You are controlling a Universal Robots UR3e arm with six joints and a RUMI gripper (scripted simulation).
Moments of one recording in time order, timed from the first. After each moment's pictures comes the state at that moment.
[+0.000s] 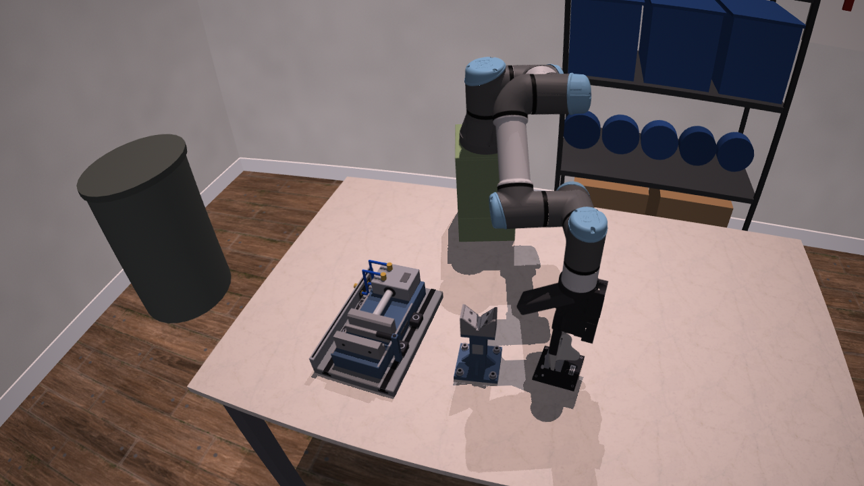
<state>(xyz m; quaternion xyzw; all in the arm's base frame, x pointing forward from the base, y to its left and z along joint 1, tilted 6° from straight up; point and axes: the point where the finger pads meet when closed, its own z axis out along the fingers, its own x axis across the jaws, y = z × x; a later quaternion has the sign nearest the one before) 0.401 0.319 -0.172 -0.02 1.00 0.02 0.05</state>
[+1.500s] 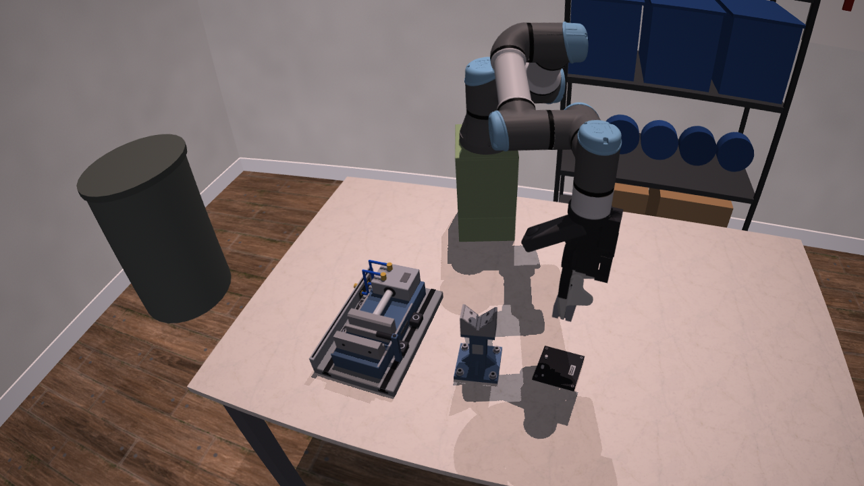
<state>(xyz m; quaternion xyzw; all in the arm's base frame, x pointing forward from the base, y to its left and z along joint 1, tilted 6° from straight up) 0.385 0.313 -0.020 -0.02 1.00 0.02 0.05</state>
